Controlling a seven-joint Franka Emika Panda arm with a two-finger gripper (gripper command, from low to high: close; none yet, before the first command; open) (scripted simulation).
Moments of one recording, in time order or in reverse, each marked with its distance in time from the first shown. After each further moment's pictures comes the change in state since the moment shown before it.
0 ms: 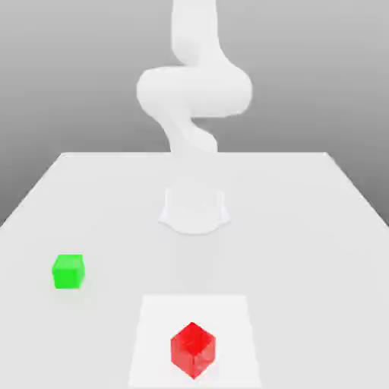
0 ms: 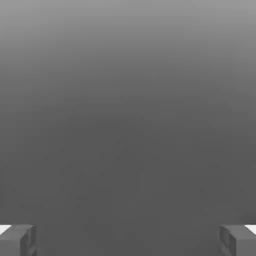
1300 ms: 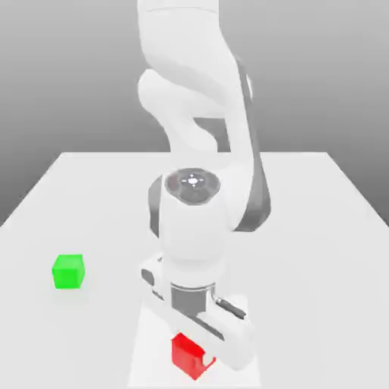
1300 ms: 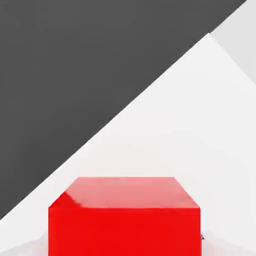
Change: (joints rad) arm -0.148 0.999 0.120 -0.211 -0.119 0.485 0.736
